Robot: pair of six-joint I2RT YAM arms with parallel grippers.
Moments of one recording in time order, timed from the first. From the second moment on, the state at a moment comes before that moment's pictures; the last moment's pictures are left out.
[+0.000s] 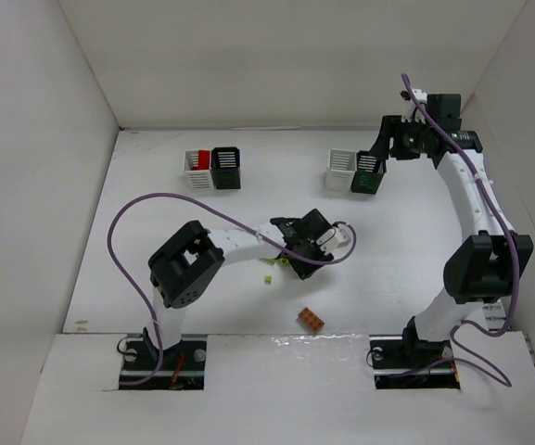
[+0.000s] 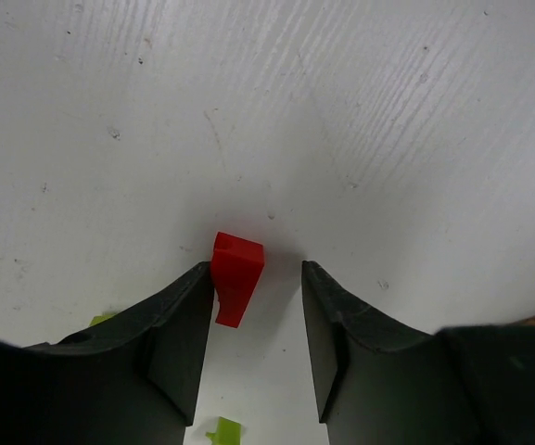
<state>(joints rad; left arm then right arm) -1.00 1.93 1.29 -0.46 0.12 0.08 -0.01 1.67 1.67 -0.68 -0.38 0.02</state>
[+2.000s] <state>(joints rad) -0.06 1.94 1.69 -0.54 0.11 0.04 0.04 1.76 1.79 -0.73 -0.37 0.00</state>
